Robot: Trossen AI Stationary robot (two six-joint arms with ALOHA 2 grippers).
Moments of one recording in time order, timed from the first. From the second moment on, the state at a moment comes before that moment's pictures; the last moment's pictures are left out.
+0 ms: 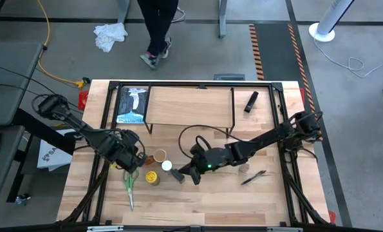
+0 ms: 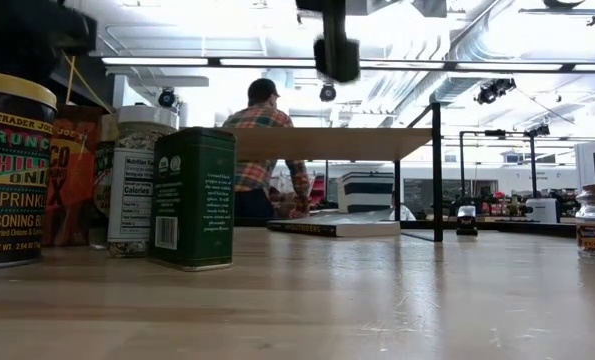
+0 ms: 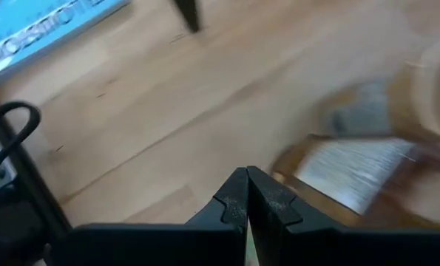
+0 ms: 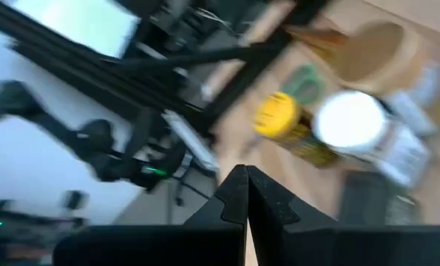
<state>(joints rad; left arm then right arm) -0.57 1.22 0.89 -1.20 -0.39 -1.59 0.33 1.80 1.16 0.33 0.10 0.96</state>
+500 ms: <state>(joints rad) -0.50 1.22 0.70 -0.89 -0.30 -1.59 0.34 1.62 1.16 0.36 0.15 0.87</state>
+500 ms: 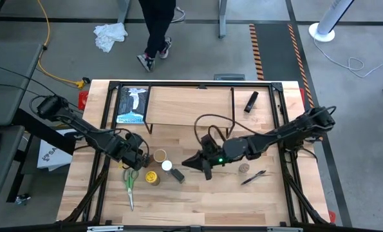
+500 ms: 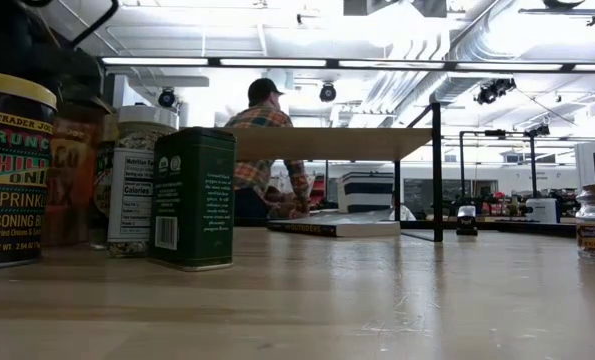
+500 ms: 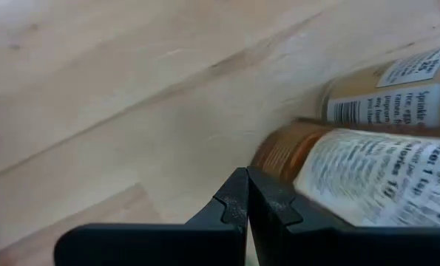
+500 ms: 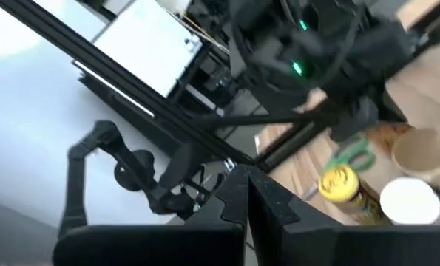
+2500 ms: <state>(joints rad) -0.38 0.87 0.85 -1.04 -1.24 -1.62 0.35 1.29 1.17 -0.56 0.77 1.23</state>
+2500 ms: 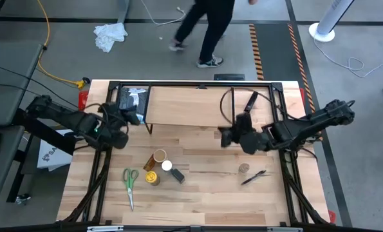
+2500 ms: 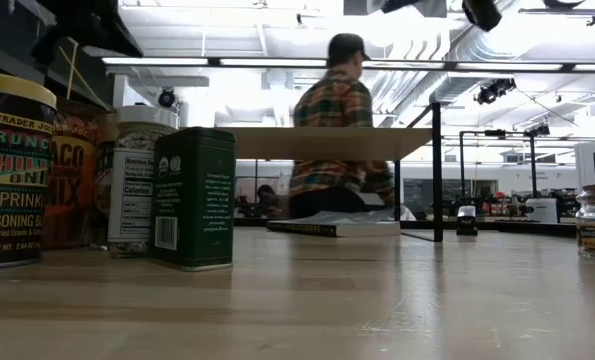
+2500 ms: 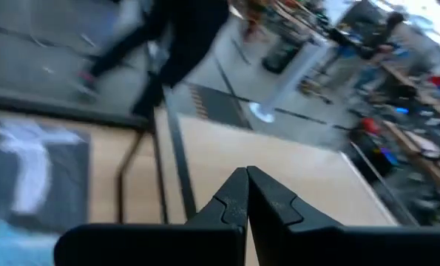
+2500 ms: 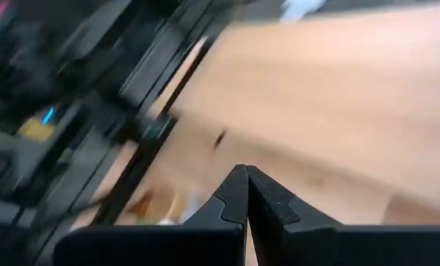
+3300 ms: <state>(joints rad) 0.47 0.91 0.88 -0.65 -0.70 -0.81 -0.56 1.30 1.28 -0.78 0.22 0.89</state>
